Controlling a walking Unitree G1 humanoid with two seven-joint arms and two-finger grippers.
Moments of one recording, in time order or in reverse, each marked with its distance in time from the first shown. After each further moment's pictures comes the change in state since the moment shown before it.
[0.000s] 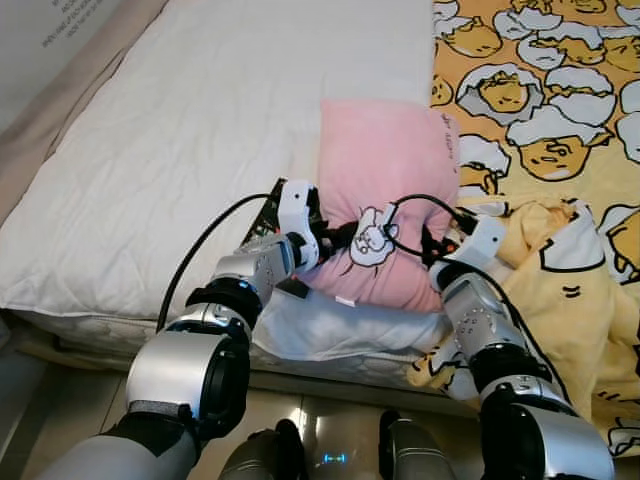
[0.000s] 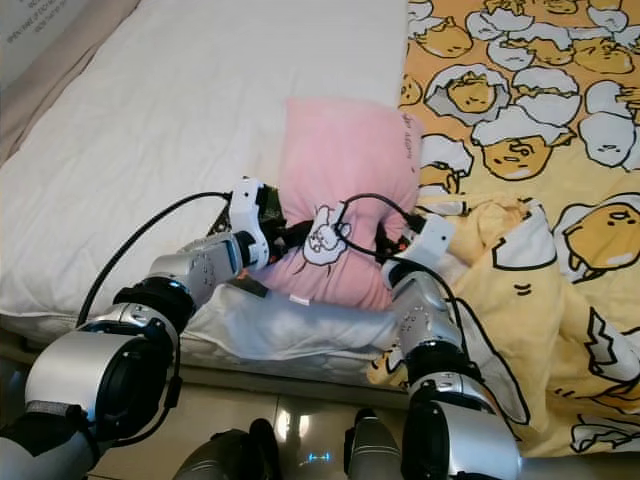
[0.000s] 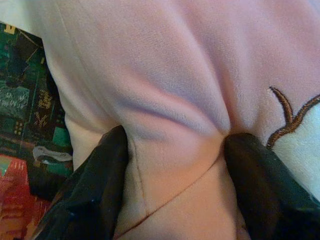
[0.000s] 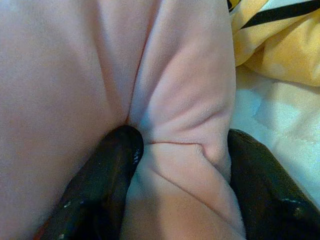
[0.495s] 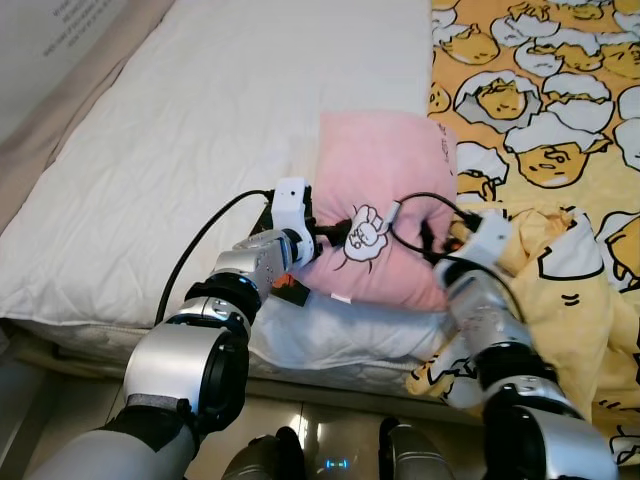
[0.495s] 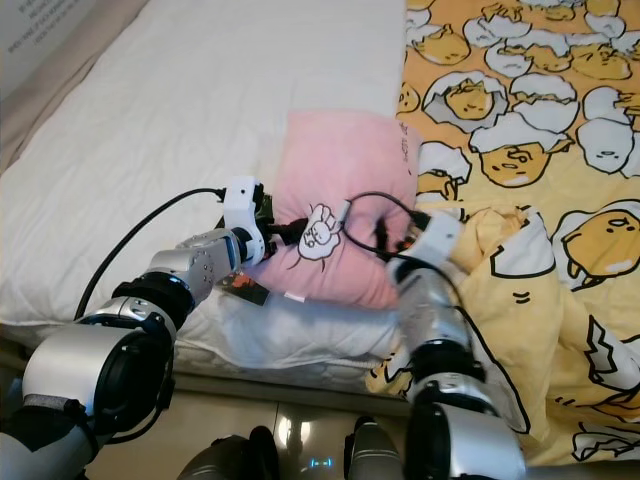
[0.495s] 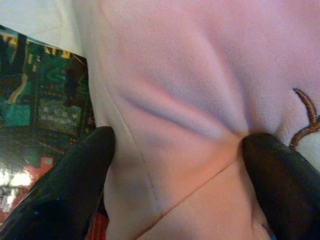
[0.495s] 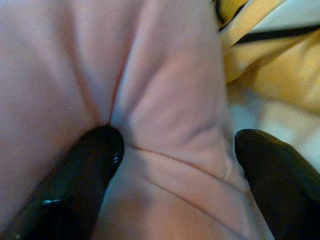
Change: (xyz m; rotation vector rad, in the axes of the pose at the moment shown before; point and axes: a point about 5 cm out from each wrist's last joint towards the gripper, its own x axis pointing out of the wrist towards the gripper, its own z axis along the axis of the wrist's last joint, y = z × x) left arm 0.000 0.008 0.003 0.067 0.019 0.151; right arm 0.001 0.004 0.000 0.000 0.015 -0.036
